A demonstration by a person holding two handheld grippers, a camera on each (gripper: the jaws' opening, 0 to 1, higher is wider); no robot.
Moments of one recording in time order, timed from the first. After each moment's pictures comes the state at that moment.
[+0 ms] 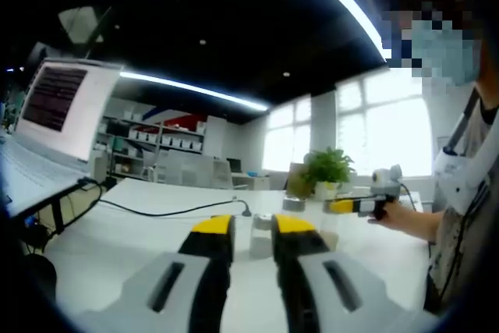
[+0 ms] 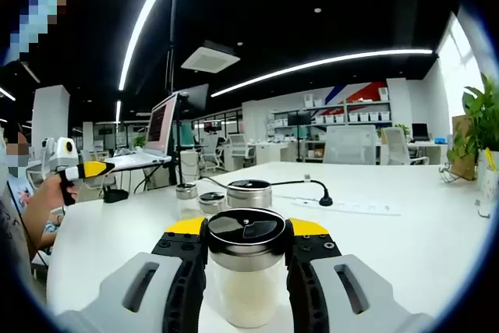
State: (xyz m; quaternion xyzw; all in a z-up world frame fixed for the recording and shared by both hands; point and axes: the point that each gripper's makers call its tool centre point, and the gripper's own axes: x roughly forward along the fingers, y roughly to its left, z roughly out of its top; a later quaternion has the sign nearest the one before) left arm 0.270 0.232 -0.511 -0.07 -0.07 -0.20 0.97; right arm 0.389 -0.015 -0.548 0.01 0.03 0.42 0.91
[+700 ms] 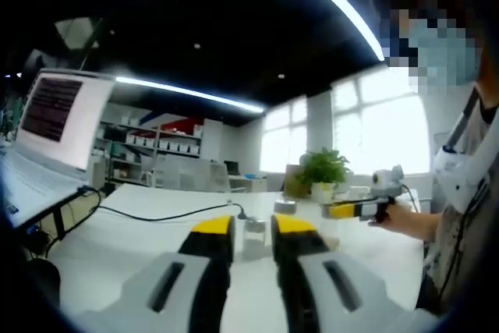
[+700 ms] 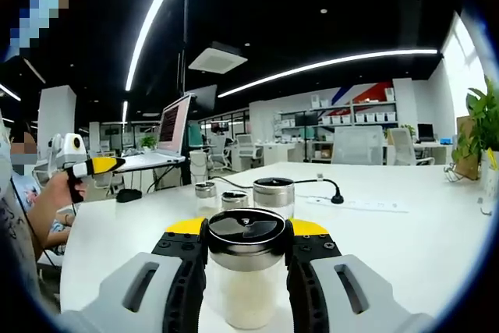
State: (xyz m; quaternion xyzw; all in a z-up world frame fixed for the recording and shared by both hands) left arm 0.251 0.222 -0.503 -0.06 -0.08 -0.21 0.97; right arm 0.357 -0.007 -0.546 0.01 0.03 0.44 0.90
